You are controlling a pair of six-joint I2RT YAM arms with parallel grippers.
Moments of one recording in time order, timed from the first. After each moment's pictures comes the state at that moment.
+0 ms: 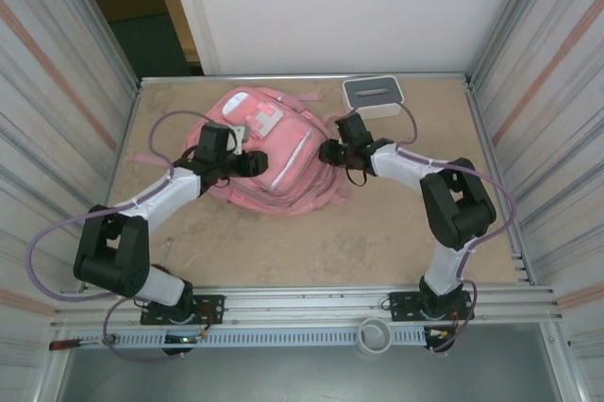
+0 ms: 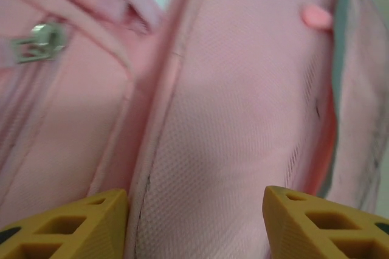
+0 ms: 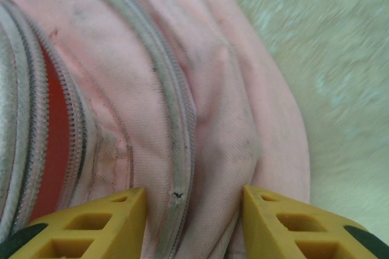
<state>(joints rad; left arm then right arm) -0.36 1.46 0.88 -0.20 0.29 -0.33 0.49 1.81 1.17 -0.22 -0.03 0.62</state>
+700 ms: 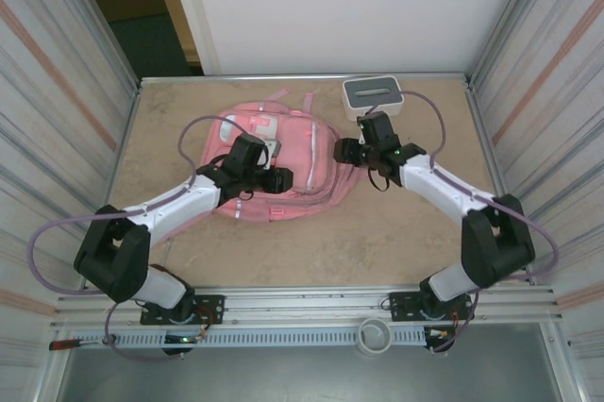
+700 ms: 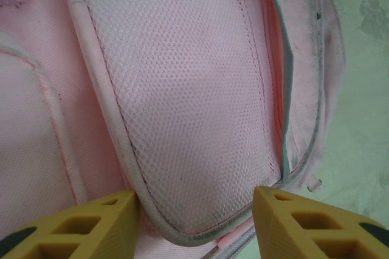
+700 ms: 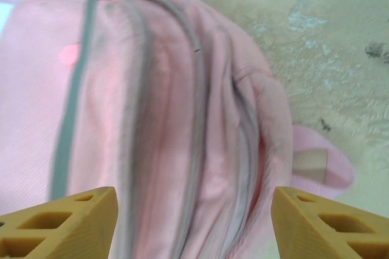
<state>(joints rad) -0.58 1.46 0.91 -0.28 0.19 -0.40 0.49 1.47 1.02 -0.33 0.01 0.51</state>
